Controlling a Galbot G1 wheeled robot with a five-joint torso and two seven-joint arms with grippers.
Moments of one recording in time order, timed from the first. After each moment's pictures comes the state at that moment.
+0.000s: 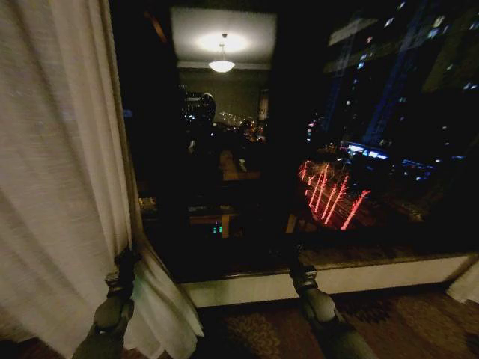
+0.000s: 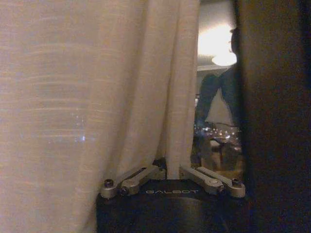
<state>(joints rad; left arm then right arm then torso) 1.17 -1.24 -0.69 -1.59 -0.27 -0.12 -0.10 -1.14 1.17 0.32 1.72 0.27 0.07 0.13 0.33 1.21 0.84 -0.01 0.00</state>
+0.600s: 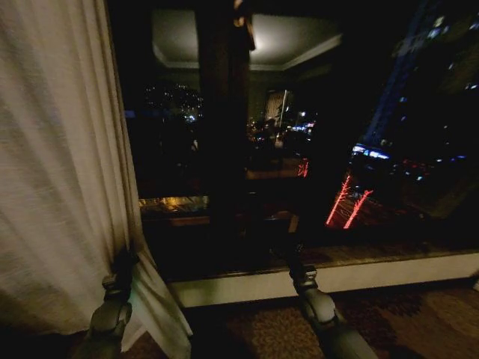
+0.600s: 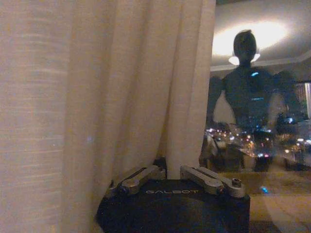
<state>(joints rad) 1.19 -1.24 -0.71 -1.60 -0.26 -0.14 -0.10 -1.14 1.17 0.32 1.72 0.27 0.07 0.13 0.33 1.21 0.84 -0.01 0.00</state>
